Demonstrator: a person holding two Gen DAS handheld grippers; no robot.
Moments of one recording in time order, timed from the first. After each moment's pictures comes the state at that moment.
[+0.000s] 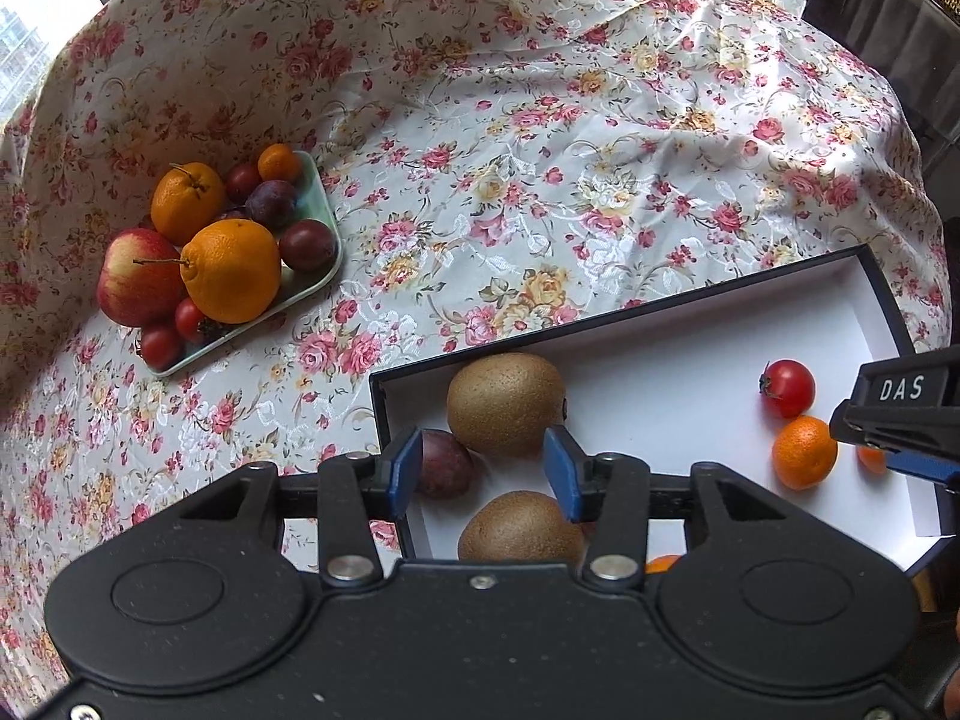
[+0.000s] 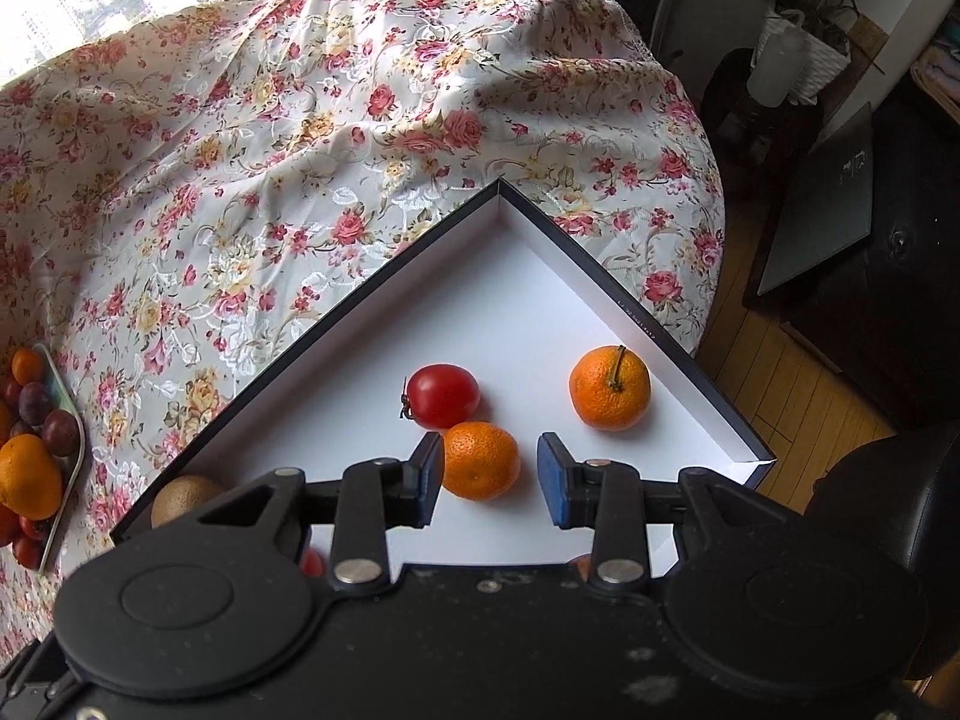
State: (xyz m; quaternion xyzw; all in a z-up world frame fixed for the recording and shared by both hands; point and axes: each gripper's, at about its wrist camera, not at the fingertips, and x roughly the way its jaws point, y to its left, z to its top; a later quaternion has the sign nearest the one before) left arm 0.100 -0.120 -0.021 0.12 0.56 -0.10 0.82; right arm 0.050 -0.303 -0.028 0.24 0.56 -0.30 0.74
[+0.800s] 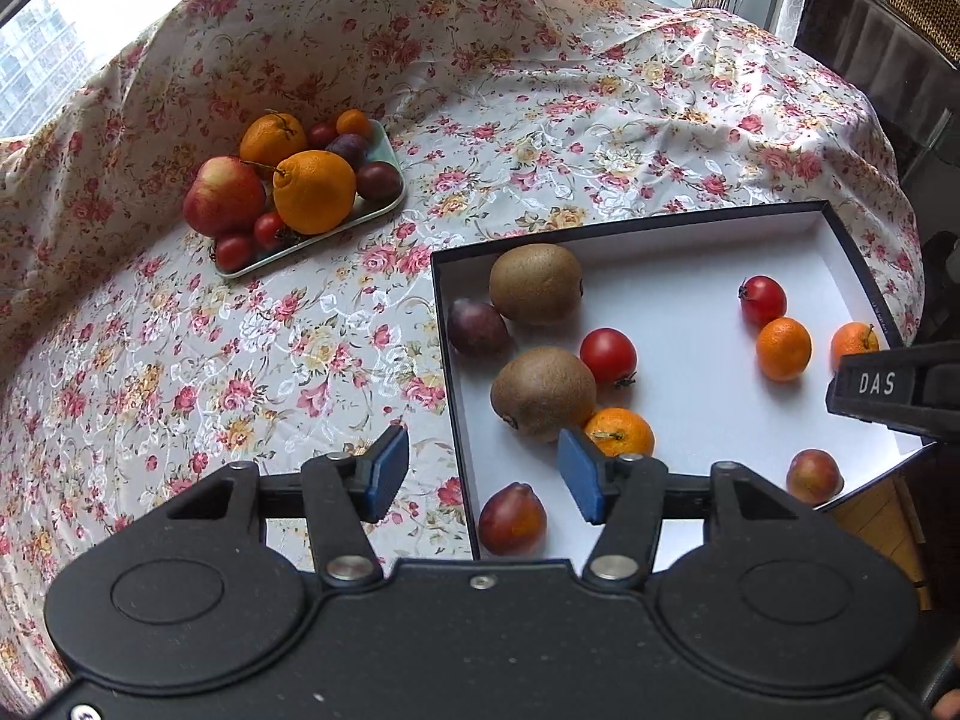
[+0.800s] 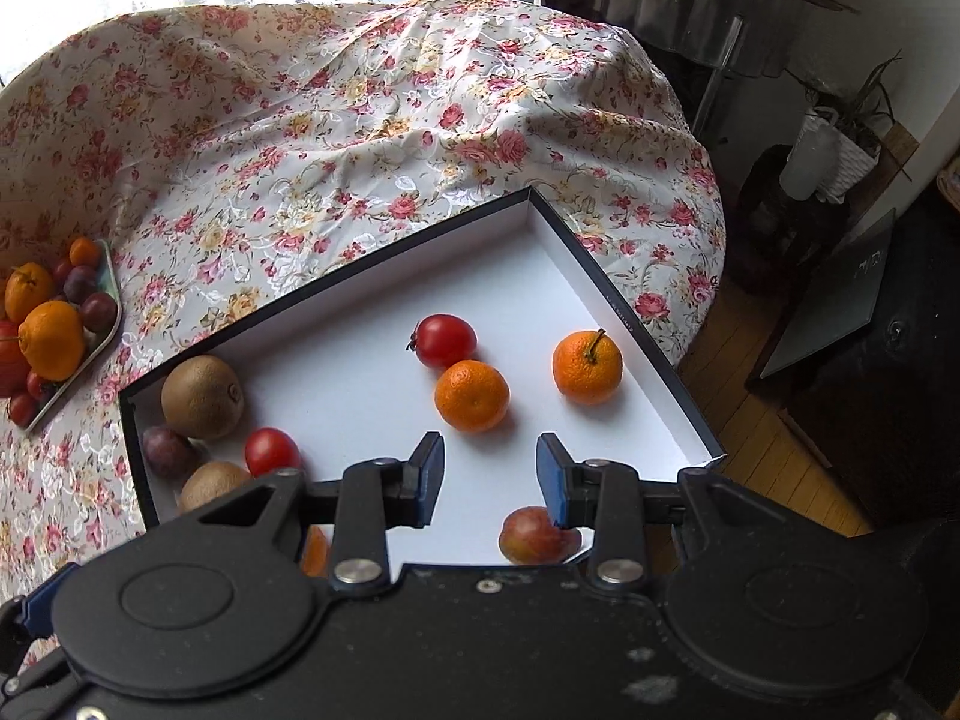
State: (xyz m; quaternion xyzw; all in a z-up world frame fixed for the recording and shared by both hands) left arm 0.003 -0.078 0.001 0.09 0.52 -0.08 0.84; right arm -0.022 -0.267 -0.004 0.14 0.53 -0.23 0.80
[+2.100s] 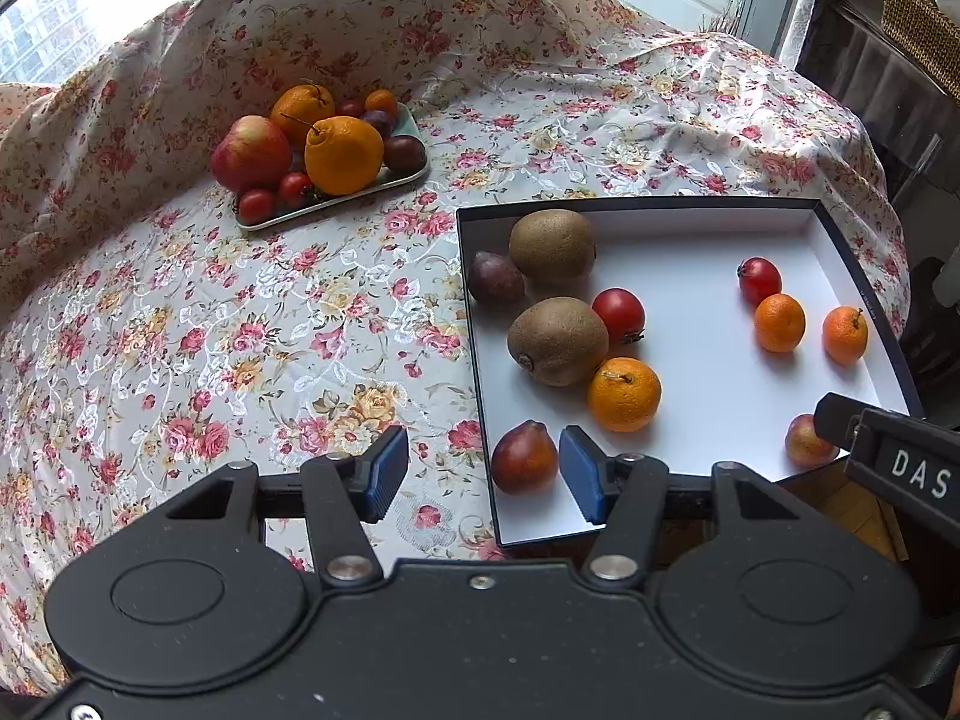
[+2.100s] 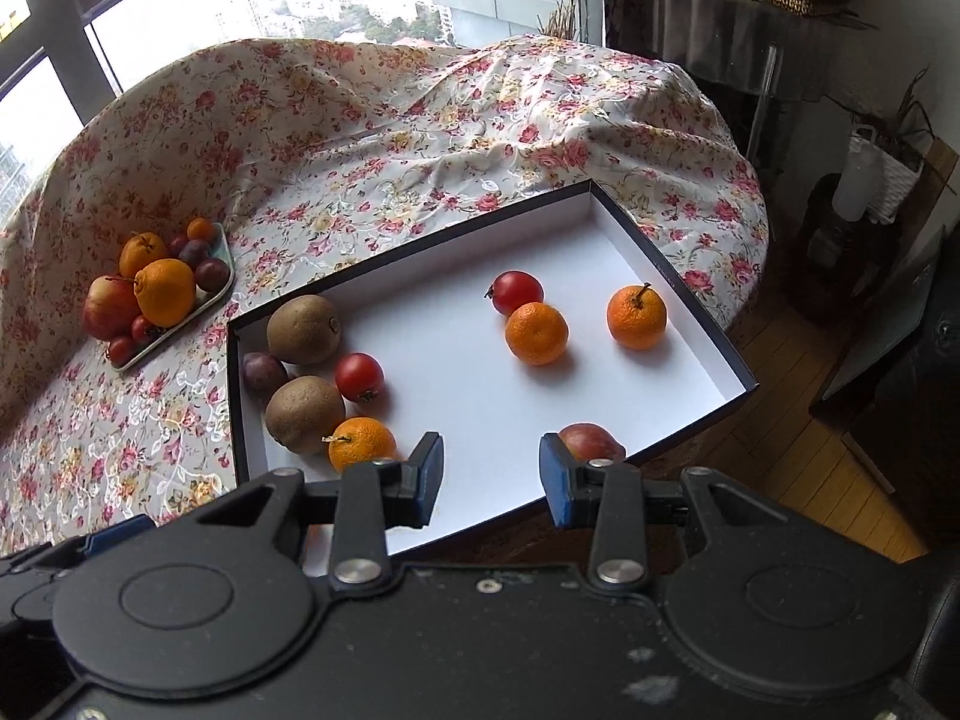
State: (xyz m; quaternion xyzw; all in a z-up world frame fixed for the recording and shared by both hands) left arm -0.031 -0.051 -0.007 0.05 0.50 -0.08 0.86; right arm -0.107 -0.235 0.003 0.15 0.46 -0.15 0.86
